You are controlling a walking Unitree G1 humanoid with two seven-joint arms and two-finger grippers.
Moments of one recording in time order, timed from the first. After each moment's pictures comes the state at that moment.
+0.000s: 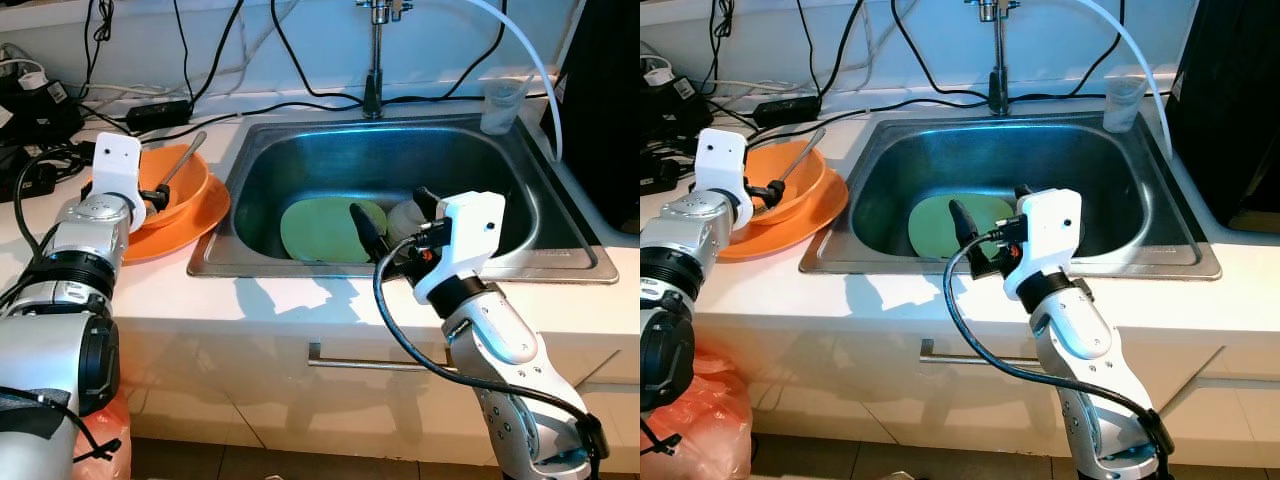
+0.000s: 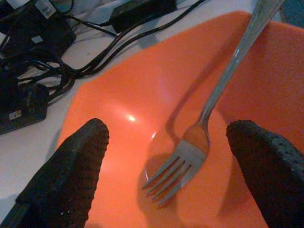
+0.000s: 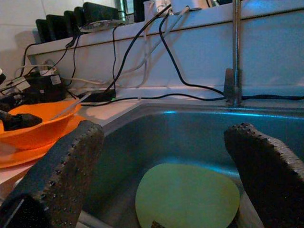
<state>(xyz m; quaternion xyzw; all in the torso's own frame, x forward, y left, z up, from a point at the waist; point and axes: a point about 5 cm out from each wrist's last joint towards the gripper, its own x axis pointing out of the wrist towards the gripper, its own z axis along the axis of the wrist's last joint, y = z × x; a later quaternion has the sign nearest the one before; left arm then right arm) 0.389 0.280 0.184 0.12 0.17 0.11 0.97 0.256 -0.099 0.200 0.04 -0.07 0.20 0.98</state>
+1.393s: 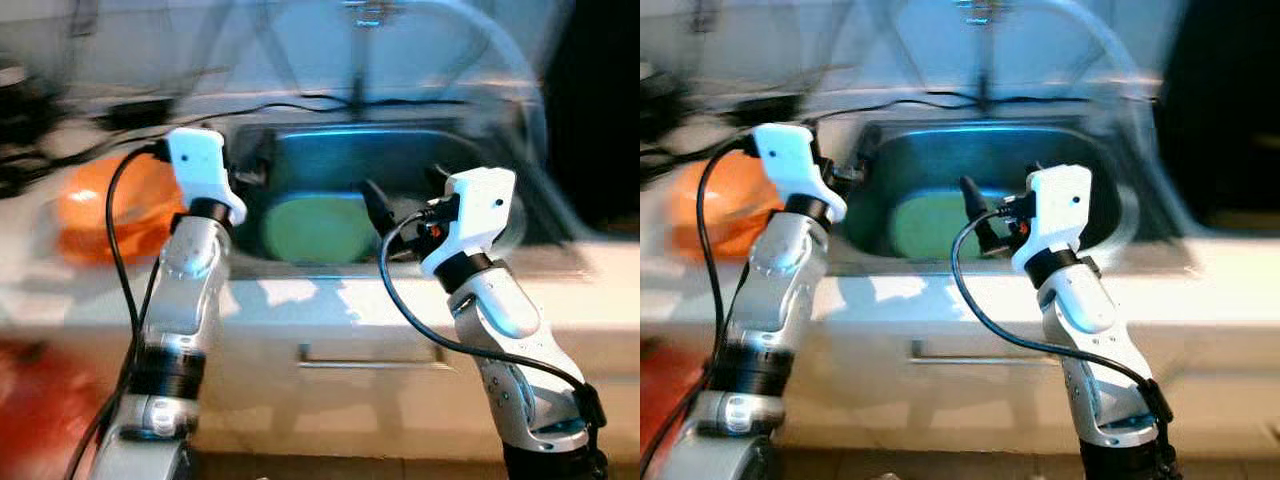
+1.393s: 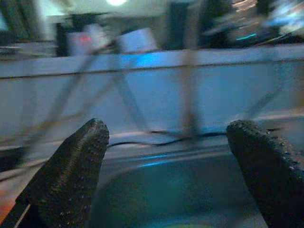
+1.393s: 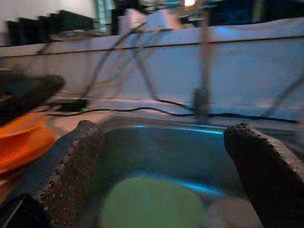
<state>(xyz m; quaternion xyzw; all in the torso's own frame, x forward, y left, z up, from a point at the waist) 0.336 0.129 0.212 -0.01 -0.17 -0.09 0.98 0.276 -0.111 0.211 0.01 -0.10 0.17 0.98</state>
